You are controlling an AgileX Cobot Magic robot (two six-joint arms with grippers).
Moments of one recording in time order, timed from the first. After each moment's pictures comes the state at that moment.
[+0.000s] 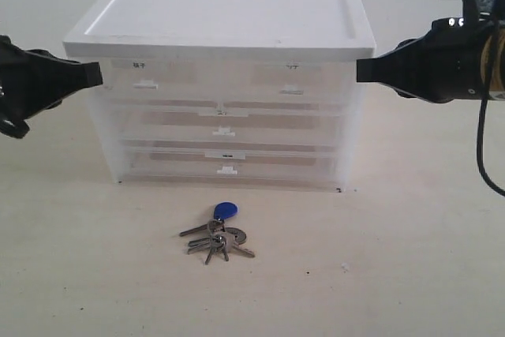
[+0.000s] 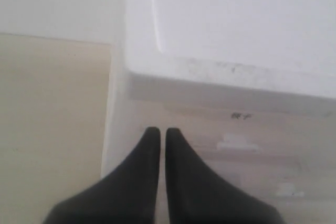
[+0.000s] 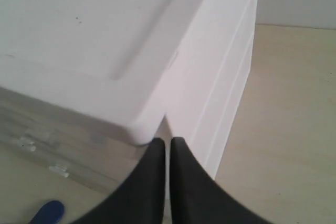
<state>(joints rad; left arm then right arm) -0.32 1.29 -0.62 -0.40 -0.19 0.12 0.29 1.38 -0.78 -1.48 -0.21 1.59</state>
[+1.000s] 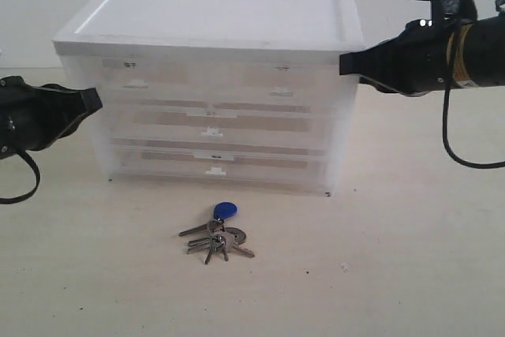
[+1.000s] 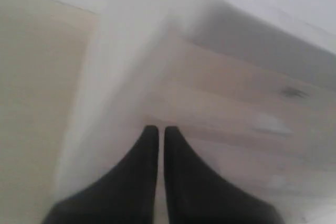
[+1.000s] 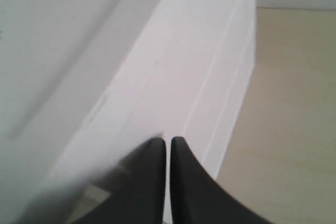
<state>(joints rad) -0.14 1.49 -0.52 0.45 -0.55 -0.76 0.26 1.56 -0.91 -1.62 -0.29 1.74</state>
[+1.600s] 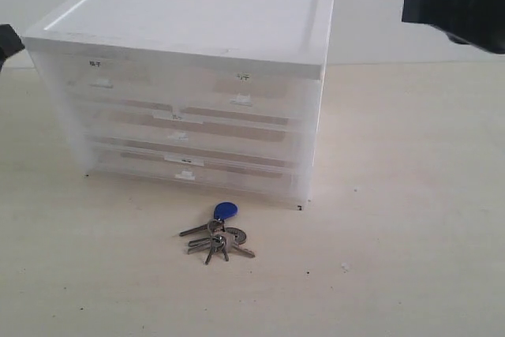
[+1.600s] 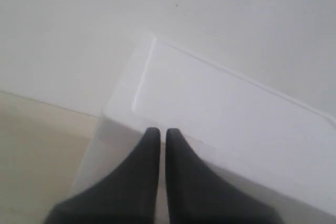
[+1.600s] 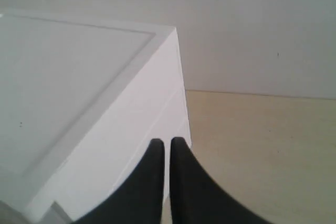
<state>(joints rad) -0.15 1.18 -0.46 0.02 -0.53 -0.42 0.29 1.15 -0.78 -1.72 -0.07 1.86</state>
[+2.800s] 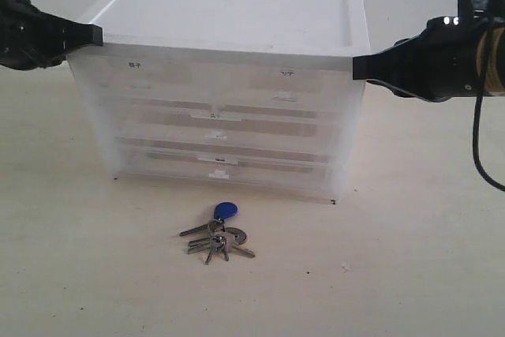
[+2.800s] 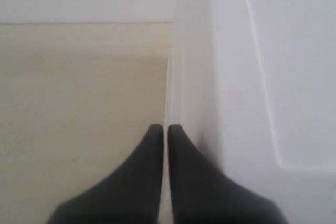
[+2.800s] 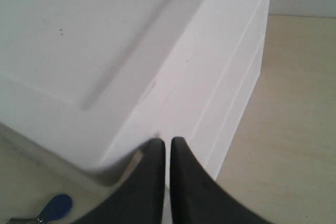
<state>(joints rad) -0.16 1.56 -1.01 -0.05 0.18 -0.10 0.29 1.39 -0.81 -1.72 -0.23 1.84</state>
